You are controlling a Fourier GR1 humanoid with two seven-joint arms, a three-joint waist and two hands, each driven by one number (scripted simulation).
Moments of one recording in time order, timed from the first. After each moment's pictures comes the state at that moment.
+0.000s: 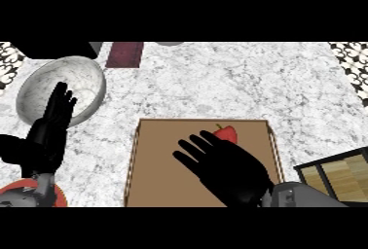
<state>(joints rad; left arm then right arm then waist) -0.09 0.39 -0.16 -1.66 0.22 0.38 0.11 -0.57 -0.41 0.80 -1.90 0.52 0.65 0.53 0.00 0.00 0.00</state>
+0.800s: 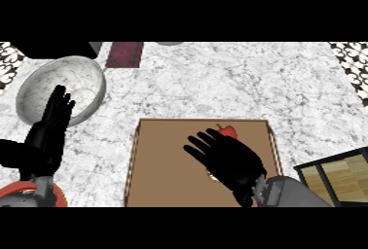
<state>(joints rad) -0.06 0.32 -0.08 -1.66 0.15 0.29 0.11 -0.43 -0.34 0.73 -1.72 0.82 0.60 0.26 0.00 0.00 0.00</state>
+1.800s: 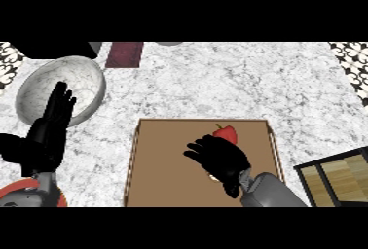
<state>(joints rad) -0.08 0.24 -0.01 -1.68 0.07 0.23 0.16 -0.35 -0.19 0.65 -1.46 1.07 0.50 0.00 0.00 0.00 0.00</state>
